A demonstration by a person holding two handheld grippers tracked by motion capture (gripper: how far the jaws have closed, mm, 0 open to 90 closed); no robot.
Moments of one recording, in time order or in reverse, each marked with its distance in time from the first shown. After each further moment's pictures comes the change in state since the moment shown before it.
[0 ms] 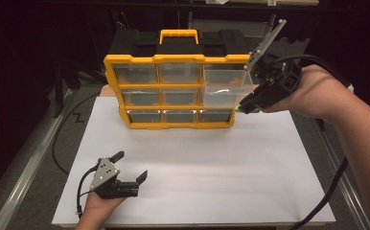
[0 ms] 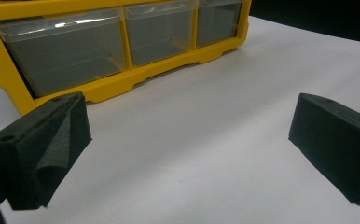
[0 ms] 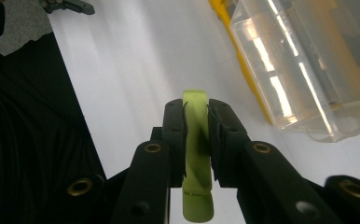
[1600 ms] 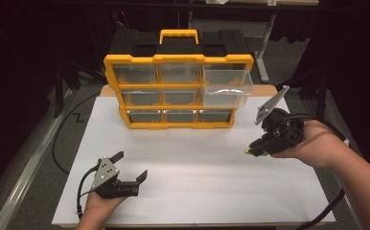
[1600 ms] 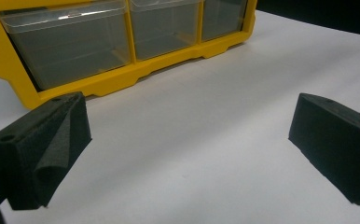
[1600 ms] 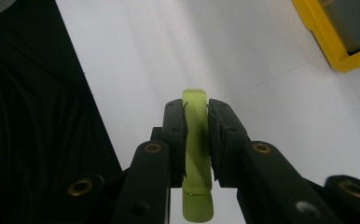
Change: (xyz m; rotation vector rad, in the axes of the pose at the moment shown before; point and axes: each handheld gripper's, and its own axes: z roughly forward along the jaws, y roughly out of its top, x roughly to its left) left arm 0.001 -0.001 0.001 0.024 0.018 -0.001; right arm 0.021 -0.086 0.074 0.043 0.064 0.033
